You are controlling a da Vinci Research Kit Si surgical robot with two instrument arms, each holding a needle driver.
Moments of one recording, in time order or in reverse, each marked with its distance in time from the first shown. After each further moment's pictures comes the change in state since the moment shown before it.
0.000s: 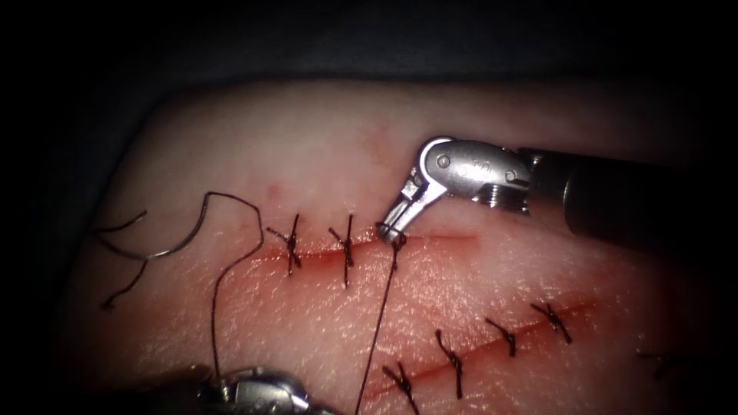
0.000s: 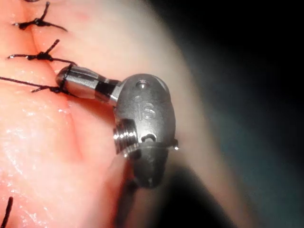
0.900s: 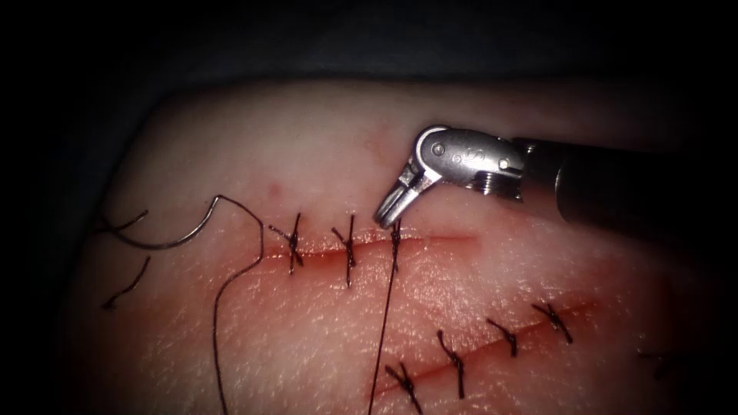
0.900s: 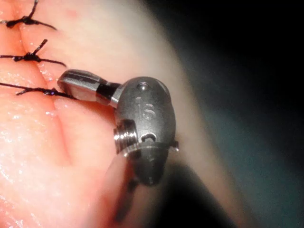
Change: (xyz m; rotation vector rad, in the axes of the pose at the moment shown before) right arm -0.001 0.002 -0.001 -0.047 -0.013 0.023; left arm 0.002 0.004 0.003 -0.311 0.245 -0.050
